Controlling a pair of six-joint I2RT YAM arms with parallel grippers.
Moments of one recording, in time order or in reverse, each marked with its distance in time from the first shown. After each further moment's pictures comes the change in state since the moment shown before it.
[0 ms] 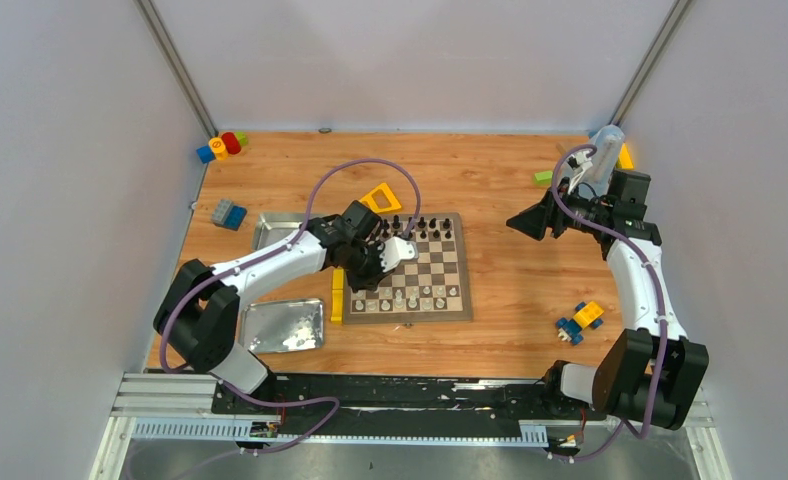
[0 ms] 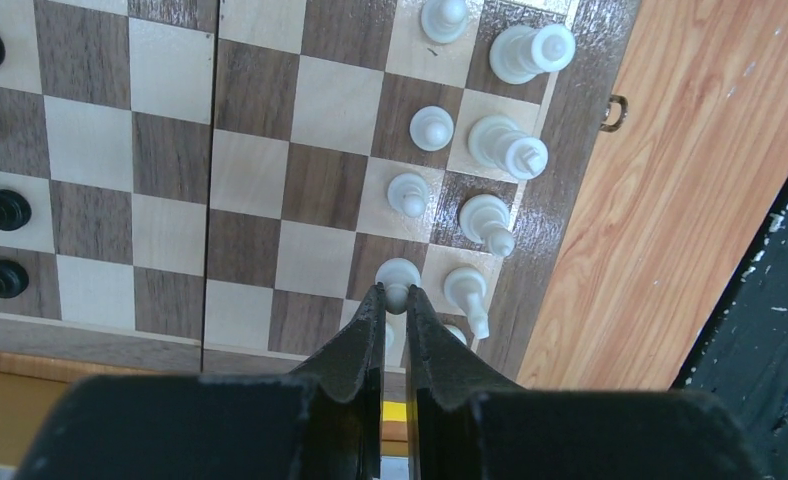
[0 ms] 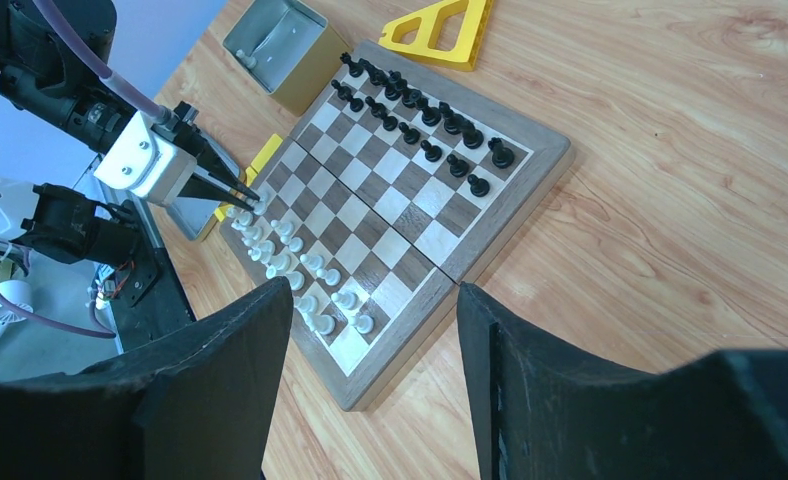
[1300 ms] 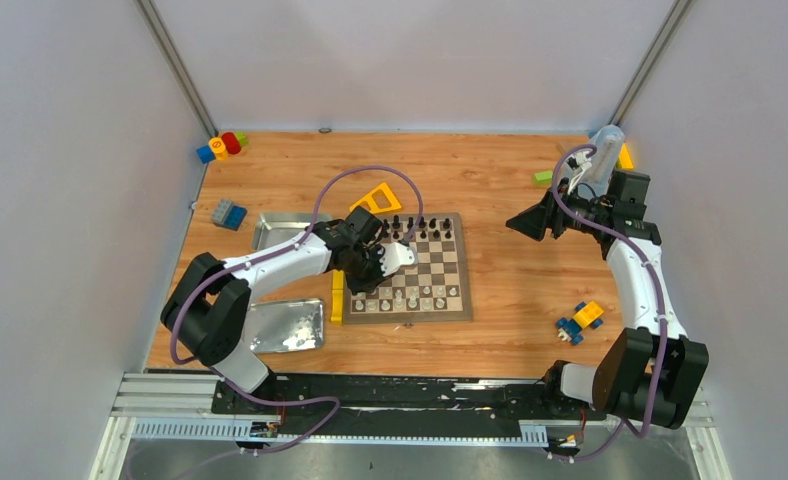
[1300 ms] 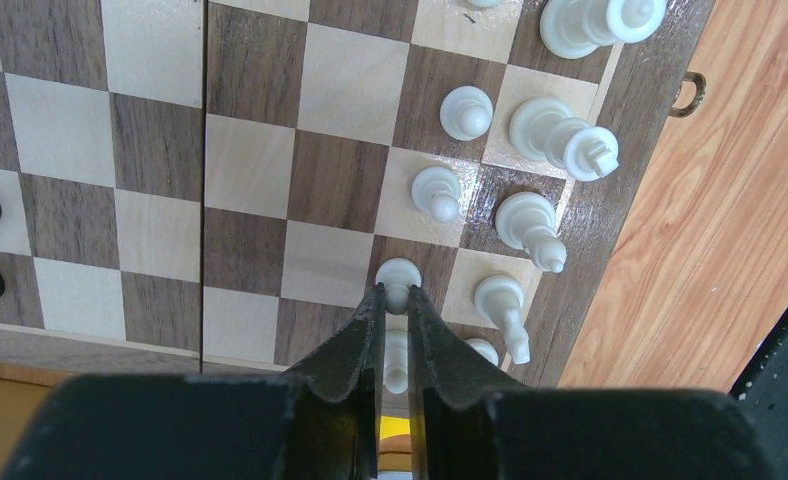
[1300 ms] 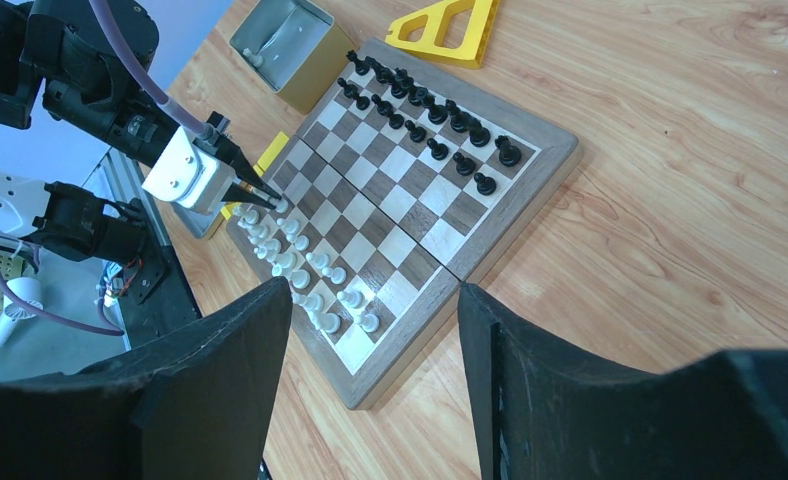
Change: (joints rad) left arm 0.000 0.045 -0.045 0.060 -0.056 0.026; right arm 0.000 0.004 0.000 -0.007 -0.011 0.000
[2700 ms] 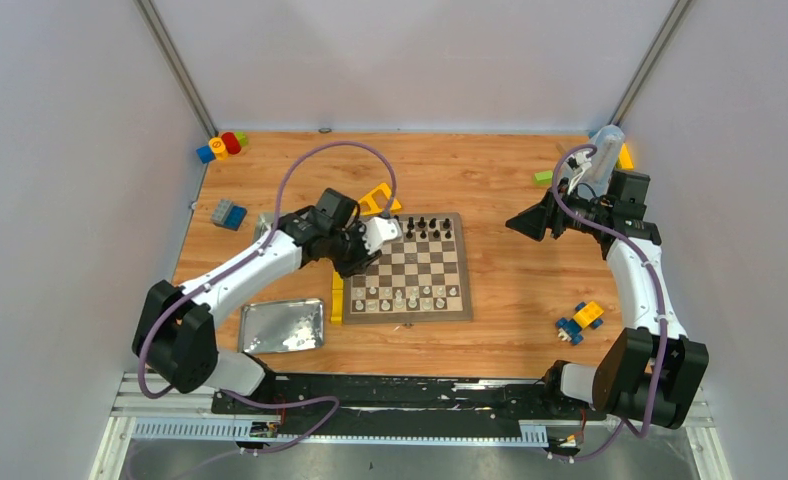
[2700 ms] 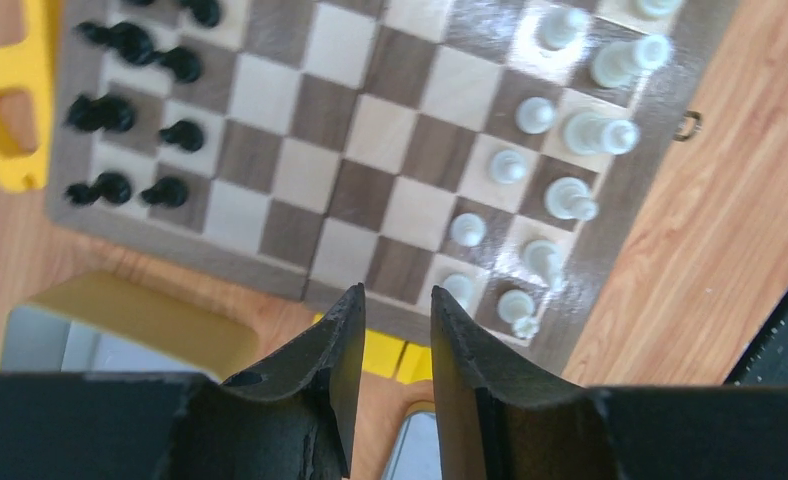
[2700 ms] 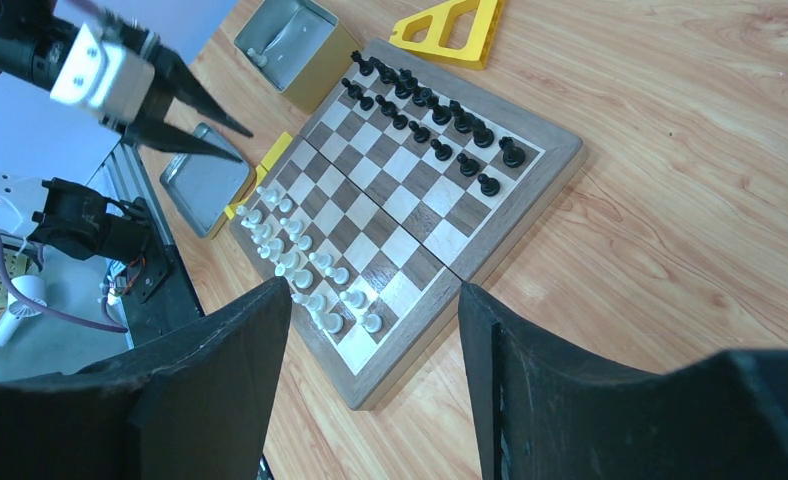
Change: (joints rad) left arm 0.072 -0.161 0.030 -0.034 0.010 -0.027; right arm 0.000 0.000 0.000 0.000 -0.008 0.000
